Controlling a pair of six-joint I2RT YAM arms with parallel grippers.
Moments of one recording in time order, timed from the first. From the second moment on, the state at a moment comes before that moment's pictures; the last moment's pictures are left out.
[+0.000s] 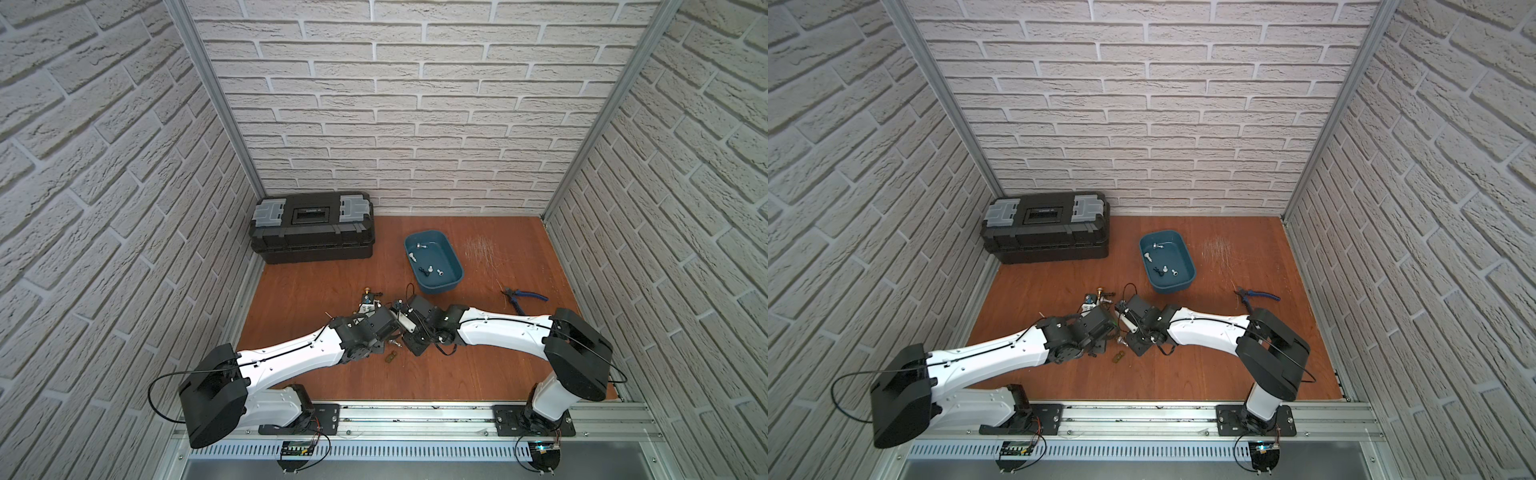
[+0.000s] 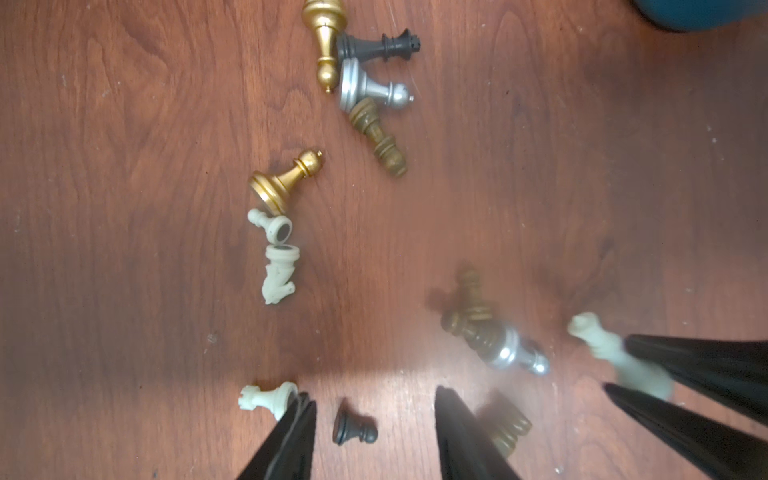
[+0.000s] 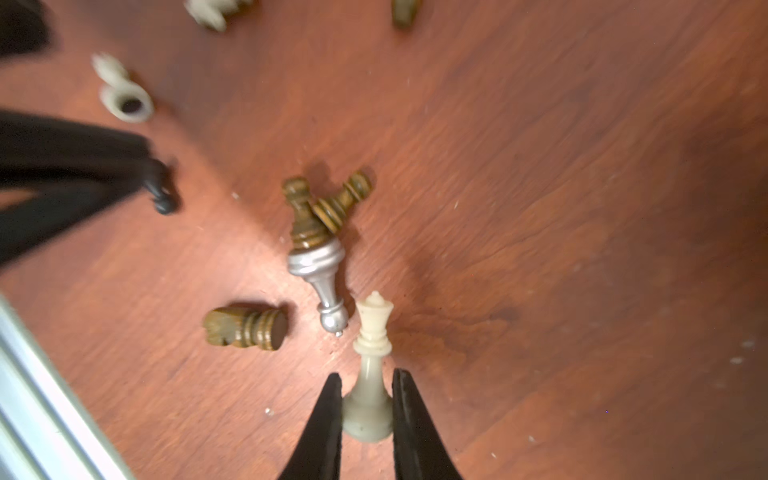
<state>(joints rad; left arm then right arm) -0.98 1.25 0.73 -0.70 -0.39 -0.82 0.93 1.63 1.00 -0.47 0.00 0.20</state>
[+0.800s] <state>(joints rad) -0.98 1.28 0.75 -0.63 -0.41 -0.74 0.43 1.87 1.34 -0.41 0.08 0.17</state>
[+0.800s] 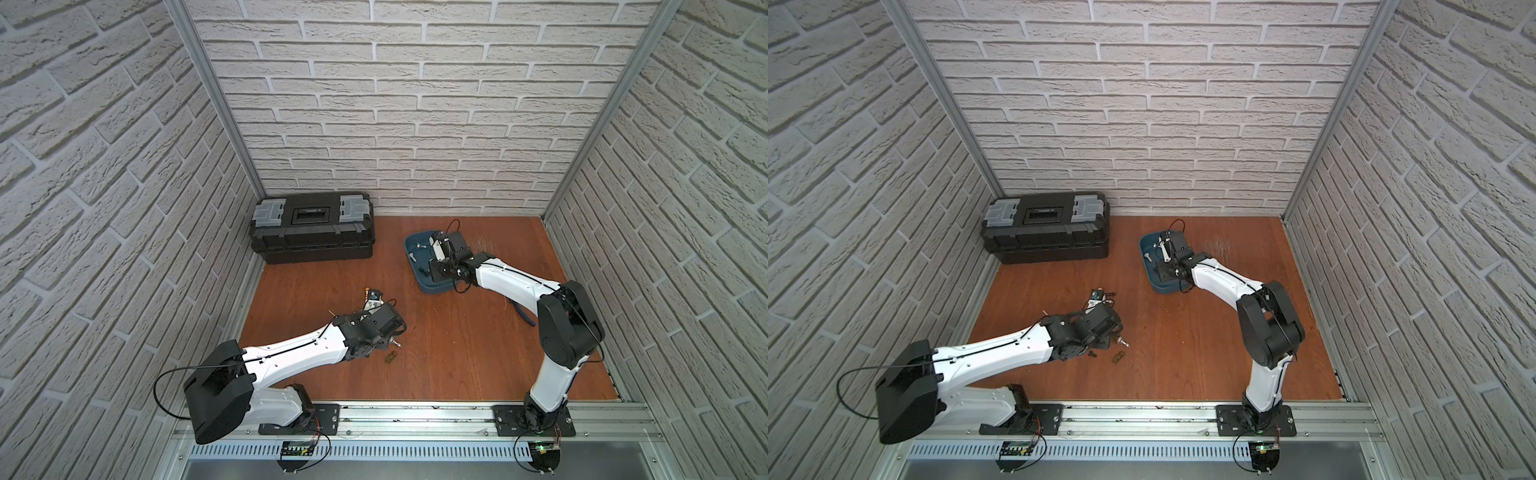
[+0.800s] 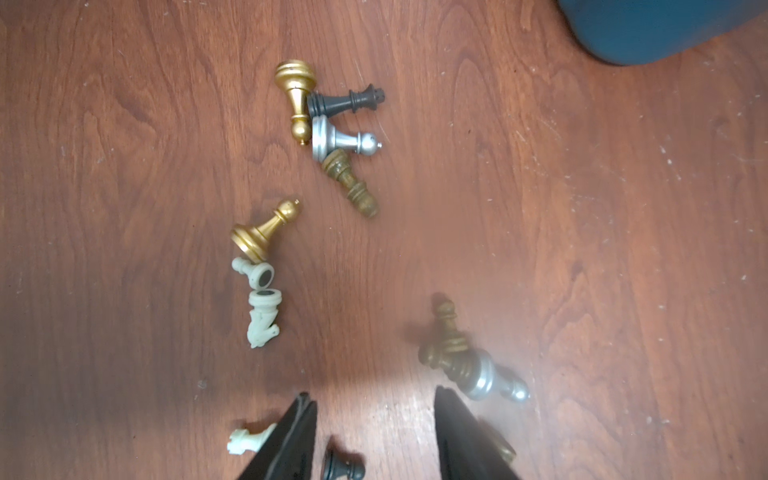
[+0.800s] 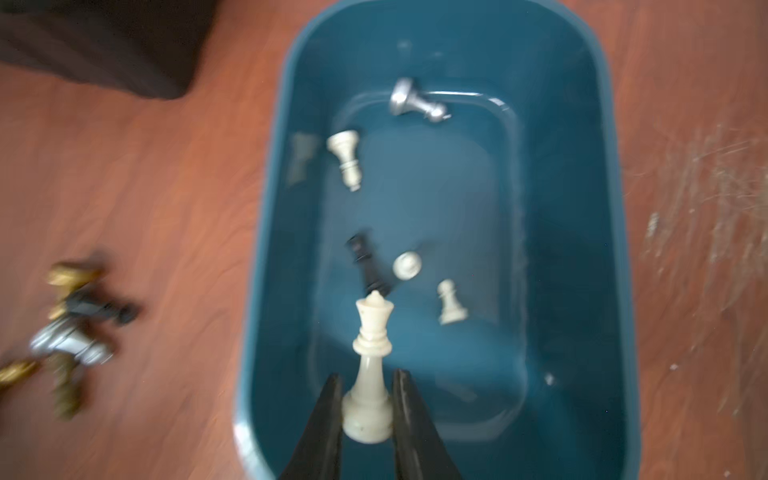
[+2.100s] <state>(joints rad) -1.13 1.52 0.80 -0.56 -0.30 -0.54 0.48 1.29 0.76 -0.36 -0.07 0.24</state>
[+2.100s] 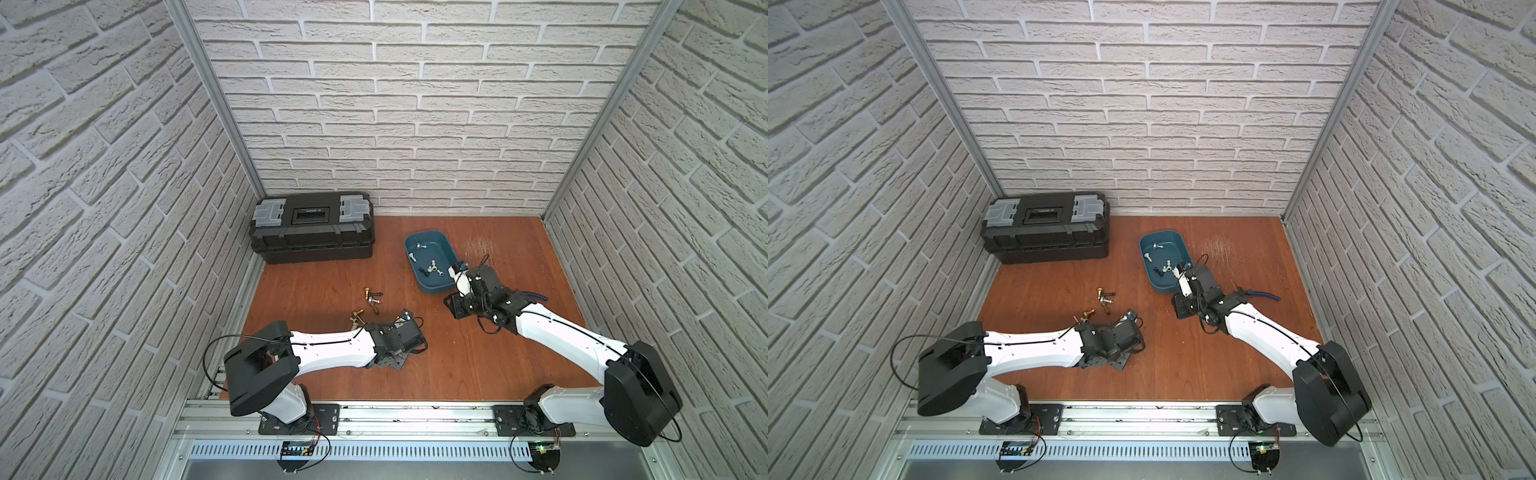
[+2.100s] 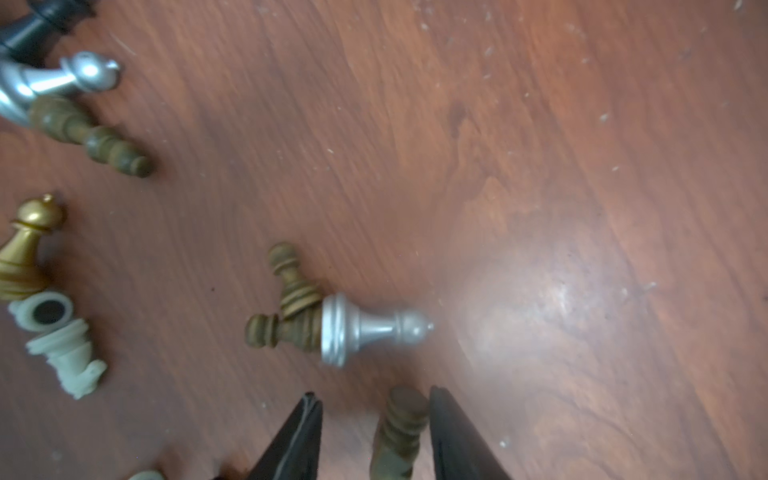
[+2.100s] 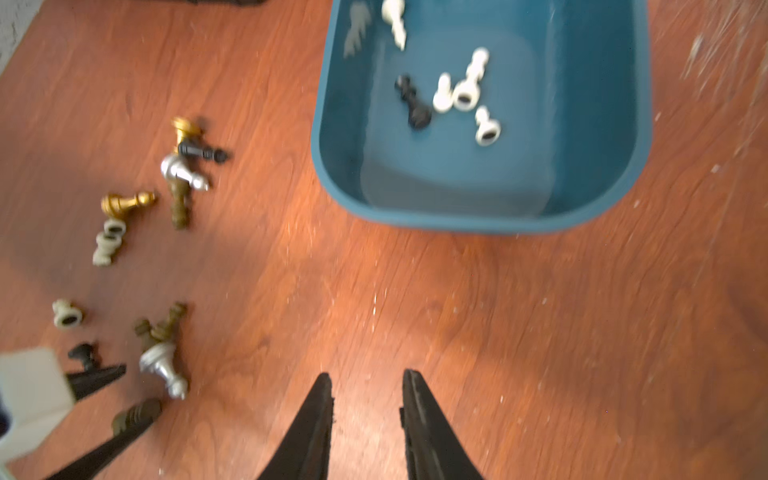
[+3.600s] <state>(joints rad) -0.89 1.68 1.40 -0.65 -0.15 -0.44 0.48 0.92 0.52 -0.24 0.08 0.25</state>
